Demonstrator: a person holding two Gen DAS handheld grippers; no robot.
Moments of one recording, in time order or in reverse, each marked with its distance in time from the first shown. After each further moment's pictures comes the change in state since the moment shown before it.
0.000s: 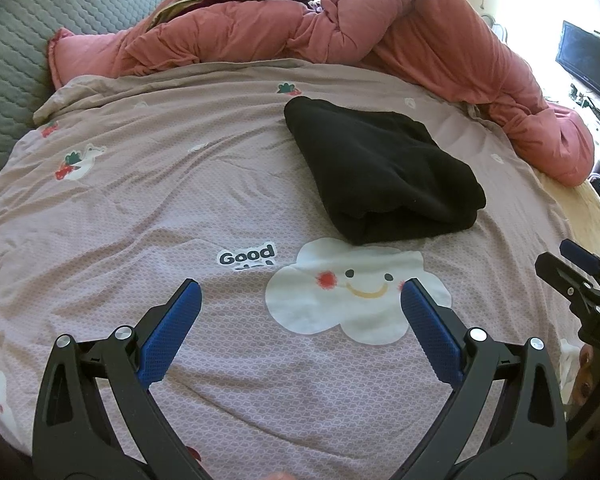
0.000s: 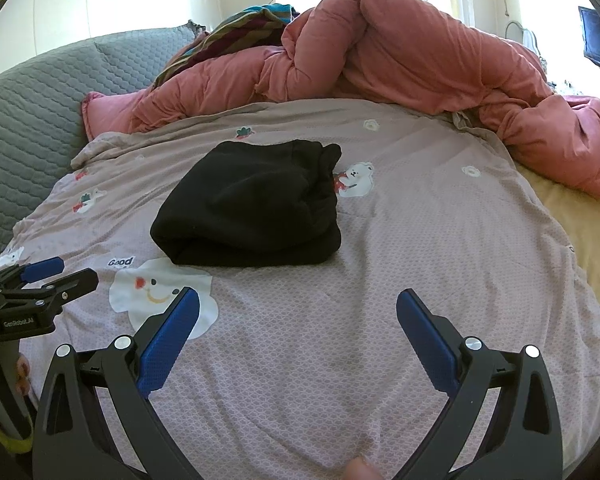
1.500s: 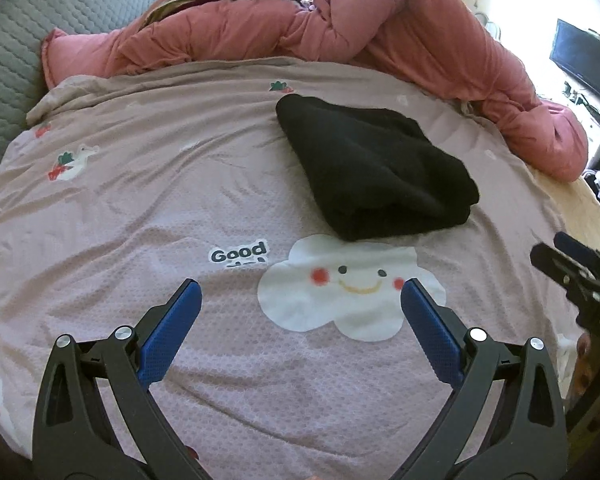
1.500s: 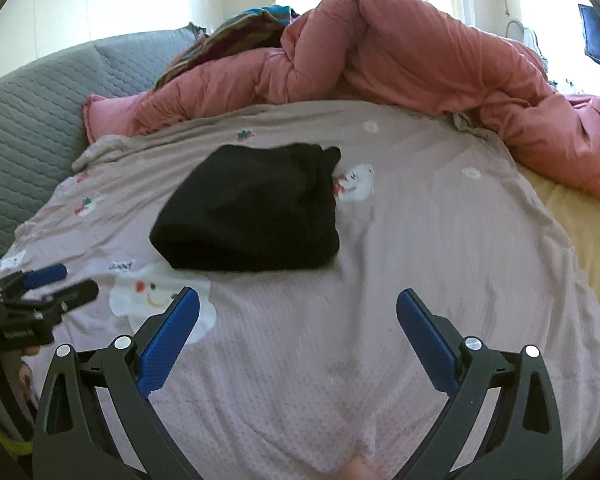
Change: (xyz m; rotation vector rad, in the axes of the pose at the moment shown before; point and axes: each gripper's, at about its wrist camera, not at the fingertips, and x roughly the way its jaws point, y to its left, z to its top) left arm 0.005 0.001 -0.002 0.003 0.010 -0.021; right arm 0.001 0.000 -0.001 0.003 0.004 -0.002
